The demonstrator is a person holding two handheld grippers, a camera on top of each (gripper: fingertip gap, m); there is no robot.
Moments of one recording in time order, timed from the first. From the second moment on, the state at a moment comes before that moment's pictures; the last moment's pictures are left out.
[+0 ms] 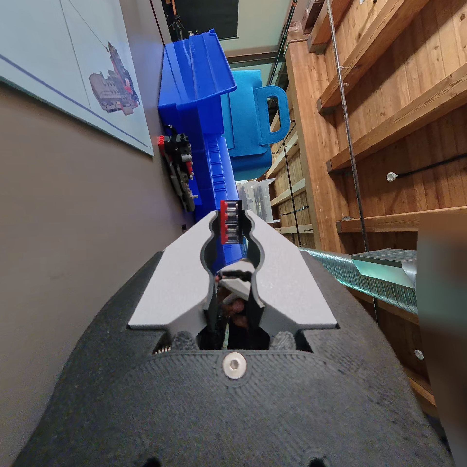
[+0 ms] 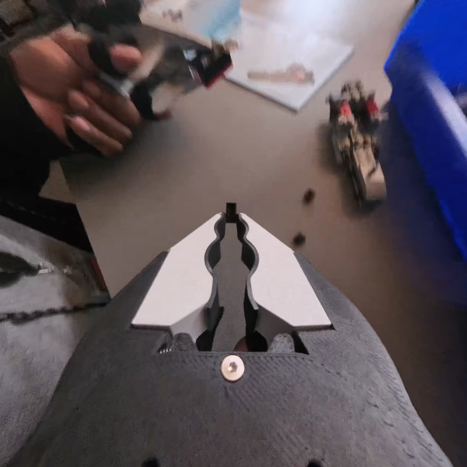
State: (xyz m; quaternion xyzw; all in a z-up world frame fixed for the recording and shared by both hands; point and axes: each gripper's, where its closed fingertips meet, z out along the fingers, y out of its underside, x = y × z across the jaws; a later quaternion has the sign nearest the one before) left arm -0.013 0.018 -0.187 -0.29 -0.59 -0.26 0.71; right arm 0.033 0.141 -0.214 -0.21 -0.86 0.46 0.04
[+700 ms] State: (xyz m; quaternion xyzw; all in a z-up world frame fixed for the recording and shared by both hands) left arm -0.020 -0.009 -0.191 -0.27 -0.61 -0.23 0.71; right arm 0.044 0.042 -0.239 -0.16 -0.89 0.43 -0.01
